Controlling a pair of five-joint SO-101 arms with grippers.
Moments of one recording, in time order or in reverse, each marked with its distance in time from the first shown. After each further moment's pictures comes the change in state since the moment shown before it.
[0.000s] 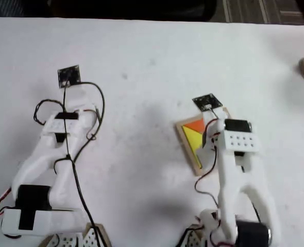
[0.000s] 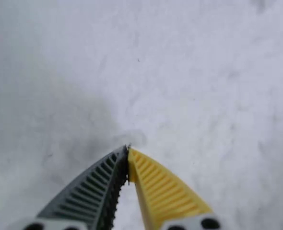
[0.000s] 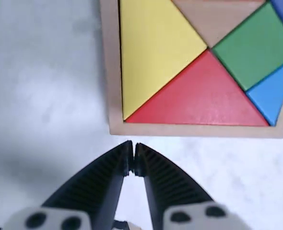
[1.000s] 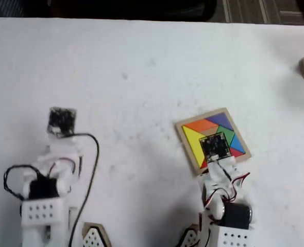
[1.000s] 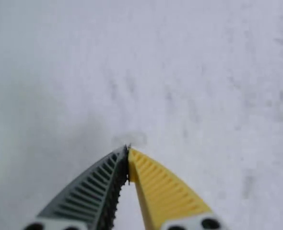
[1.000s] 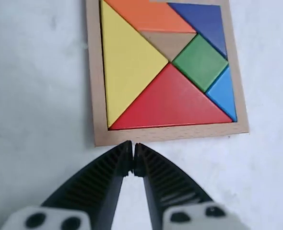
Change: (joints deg) left arm -8.5 -67.3 36.3 21.4 -28.7; right arm 3.2 -78.0 43.3 0.4 -0.1
